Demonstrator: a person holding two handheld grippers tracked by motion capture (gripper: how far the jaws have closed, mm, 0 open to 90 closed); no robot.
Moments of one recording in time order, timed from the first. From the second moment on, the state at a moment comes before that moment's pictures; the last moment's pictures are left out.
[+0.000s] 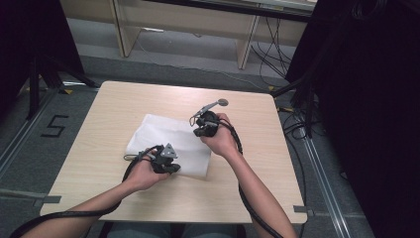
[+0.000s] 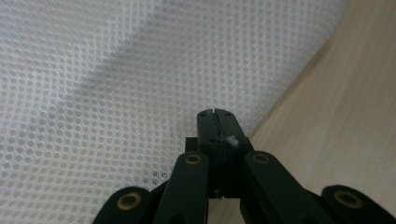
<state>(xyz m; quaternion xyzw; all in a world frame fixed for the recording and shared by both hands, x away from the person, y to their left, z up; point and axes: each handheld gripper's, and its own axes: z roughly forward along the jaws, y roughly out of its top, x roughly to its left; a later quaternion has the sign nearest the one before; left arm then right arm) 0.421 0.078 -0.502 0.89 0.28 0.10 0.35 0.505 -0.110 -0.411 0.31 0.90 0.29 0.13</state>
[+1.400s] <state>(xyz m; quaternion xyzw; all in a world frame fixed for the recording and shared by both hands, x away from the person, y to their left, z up) 0.425 0.090 -0.499 0.89 0.29 0.09 0.35 0.430 -0.099 -0.369 0.22 0.89 0.36 0.16</state>
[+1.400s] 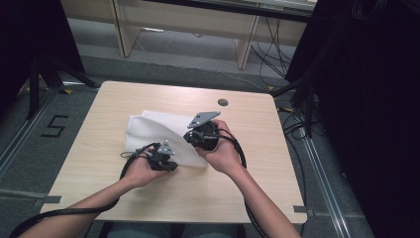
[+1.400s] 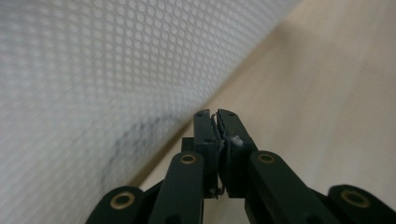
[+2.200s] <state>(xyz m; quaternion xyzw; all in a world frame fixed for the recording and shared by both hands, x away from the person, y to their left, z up) 0.366 0.240 -0.463 0.79 0.43 0.15 0.40 0.382 -0.104 -0.412 0.14 0.92 0.35 0.09</state>
